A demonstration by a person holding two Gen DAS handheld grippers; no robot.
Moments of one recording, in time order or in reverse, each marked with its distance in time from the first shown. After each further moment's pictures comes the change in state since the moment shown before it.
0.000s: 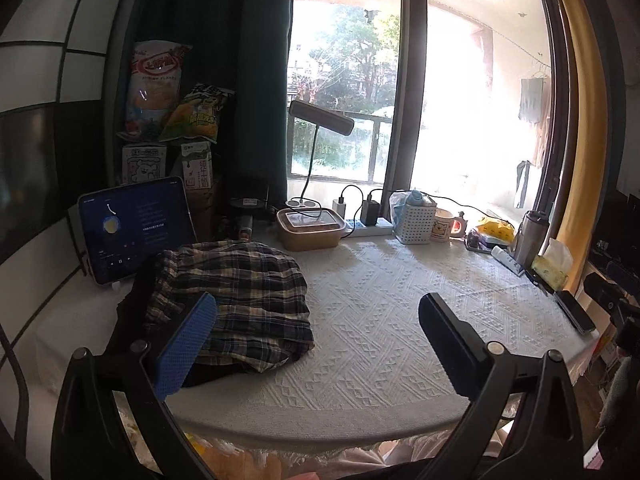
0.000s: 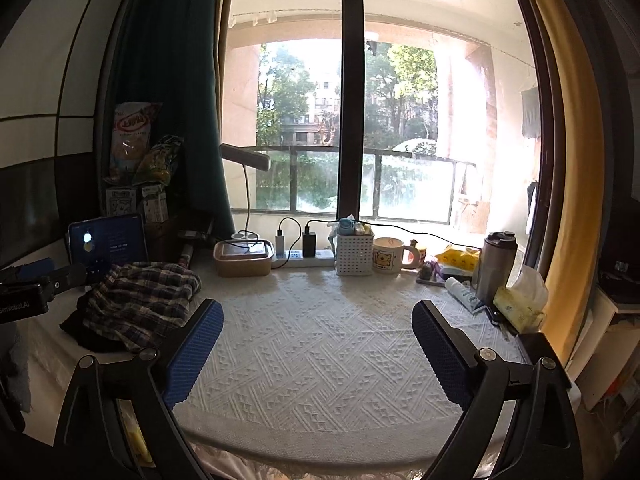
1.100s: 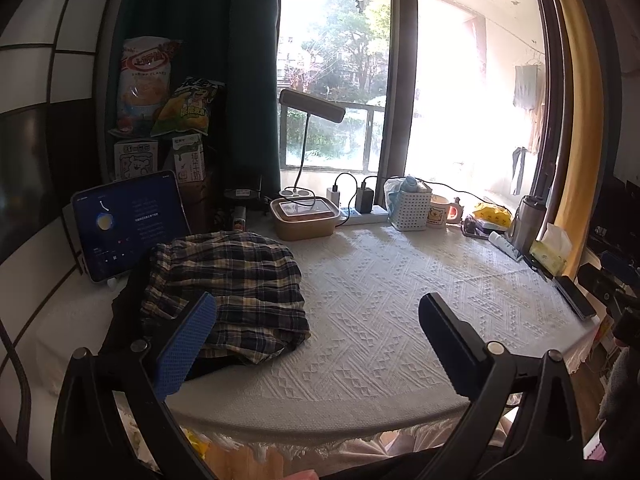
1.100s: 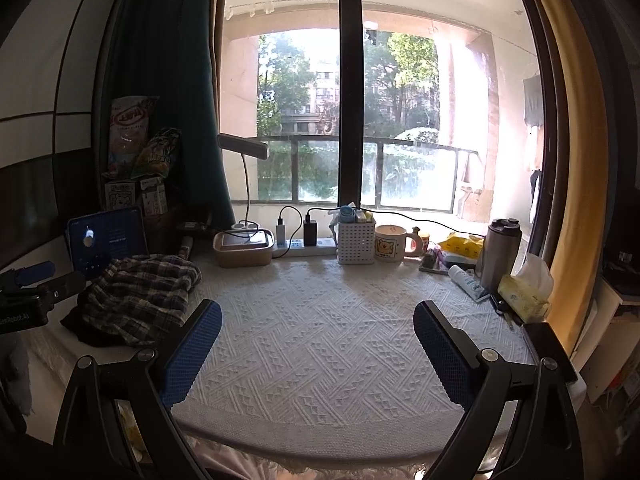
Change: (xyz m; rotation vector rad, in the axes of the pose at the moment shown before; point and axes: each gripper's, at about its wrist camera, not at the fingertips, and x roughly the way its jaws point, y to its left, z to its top) left arm 0.004 -0.006 -0.006 0.027 0.032 -0.015; right arm 0.009 -0.001 -0.006 0.011 0.033 0.023
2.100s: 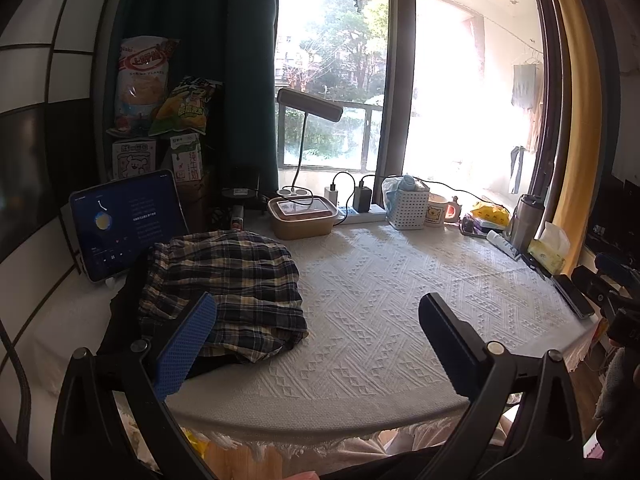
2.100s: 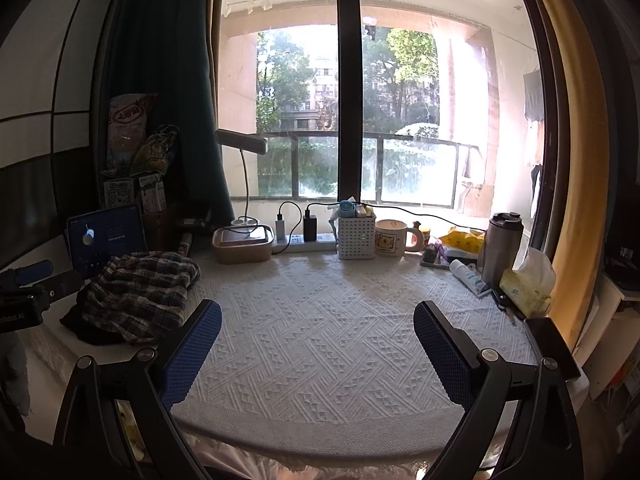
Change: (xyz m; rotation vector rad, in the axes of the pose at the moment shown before) left arm 0.000 -0.001 -0.001 0.004 0.001 -0.008; right arm 0.003 -0.003 -0.003 0.007 0.014 0.005
